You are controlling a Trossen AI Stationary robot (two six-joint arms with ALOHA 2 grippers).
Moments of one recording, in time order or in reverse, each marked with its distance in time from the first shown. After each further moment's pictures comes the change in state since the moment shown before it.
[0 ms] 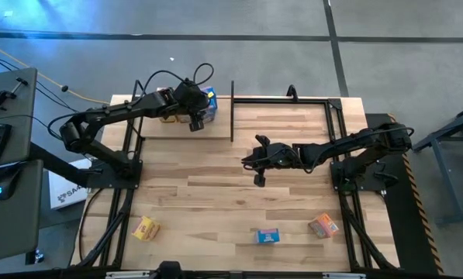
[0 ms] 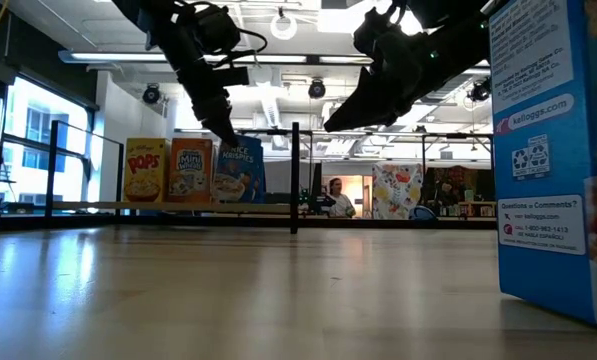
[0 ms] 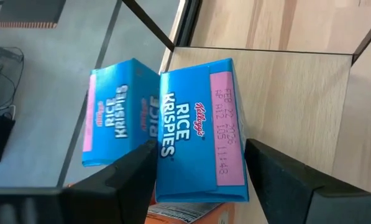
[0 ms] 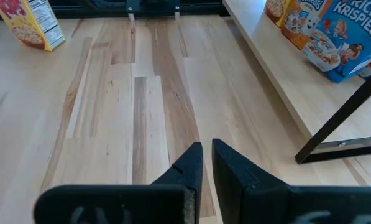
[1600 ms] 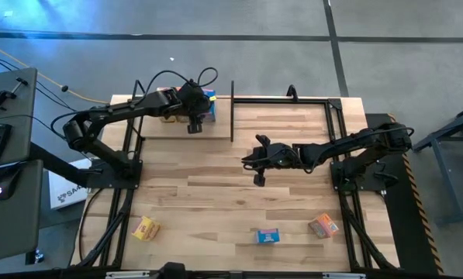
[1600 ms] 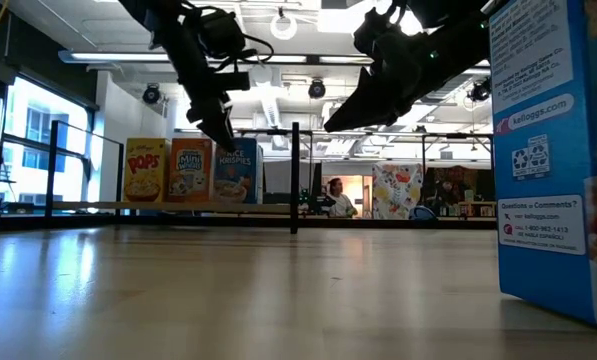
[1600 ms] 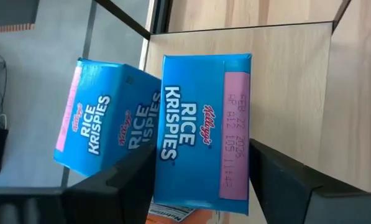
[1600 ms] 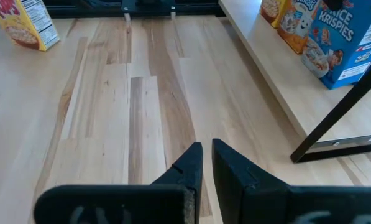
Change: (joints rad) left arm -0.013 0.037 0.040 -0.092 0.014 0.083; right arm 0.000 0.000 0.000 0.000 0.020 -0.001
